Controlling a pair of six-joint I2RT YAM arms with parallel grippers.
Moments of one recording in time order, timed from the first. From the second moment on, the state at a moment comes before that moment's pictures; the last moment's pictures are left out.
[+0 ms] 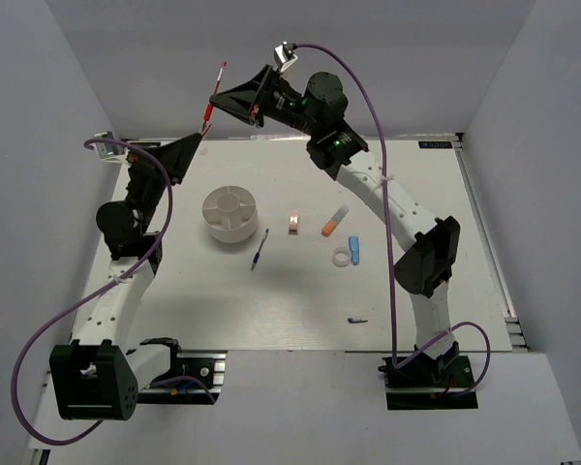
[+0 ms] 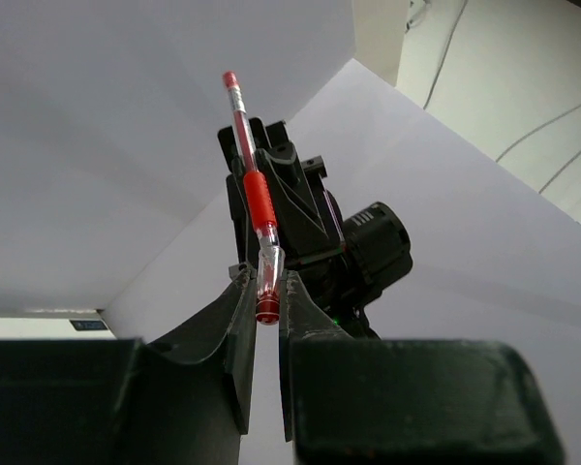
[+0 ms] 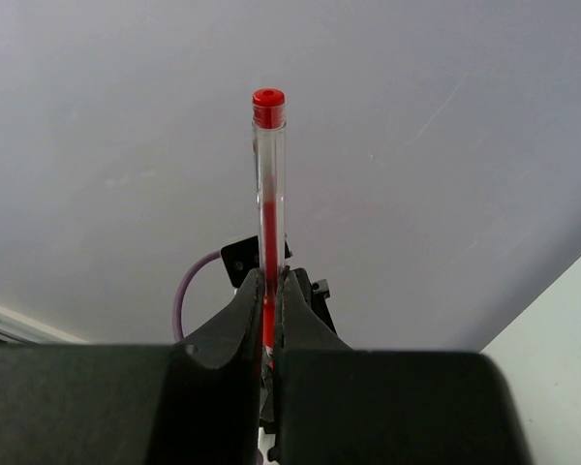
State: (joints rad) left arm -0.02 1.09 0.78 1.02 0.46 -1.32; right arm 0.73 2.05 2.21 0.16 -0.53 1.28
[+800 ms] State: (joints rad) left arm -0.03 1.08 0.82 0.92 0.32 -1.24; right arm 0.77 2.06 2.20 0.21 -0.42 1.24
